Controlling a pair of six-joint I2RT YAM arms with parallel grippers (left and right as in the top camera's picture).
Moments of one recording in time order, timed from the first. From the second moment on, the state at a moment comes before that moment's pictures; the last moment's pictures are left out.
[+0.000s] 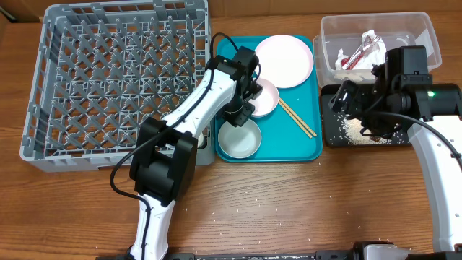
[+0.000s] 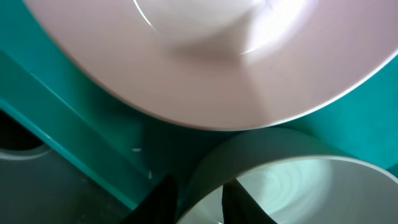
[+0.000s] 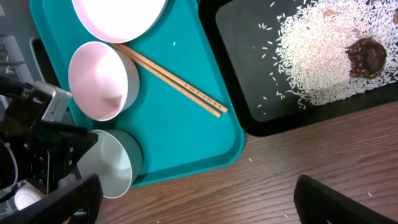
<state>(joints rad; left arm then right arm) -0.48 2.21 1.81 -1.13 0.04 0.16 0.00 1.45 1.42 -1.16 -0.22 0.46</state>
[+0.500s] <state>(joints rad) -0.48 2.24 1.81 -1.17 0.08 0.12 0.00 1.45 1.42 -1.17 -0.20 0.46</state>
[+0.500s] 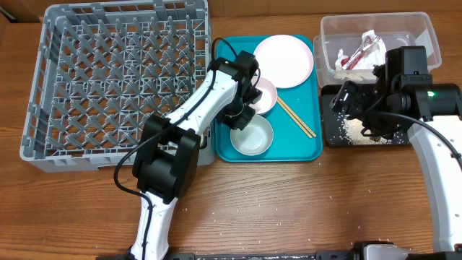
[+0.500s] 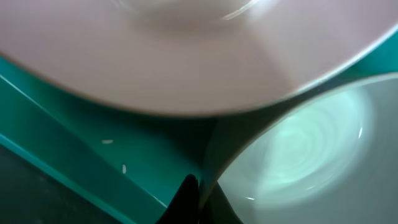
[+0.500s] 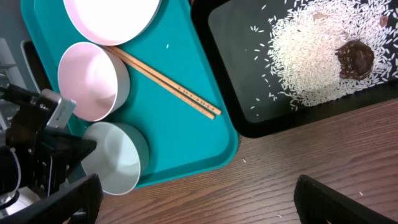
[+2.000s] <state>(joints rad) -0.37 2.21 2.04 -0.35 -1.20 0.07 0.00 1.45 1.41 -1.14 -0.20 0.46</state>
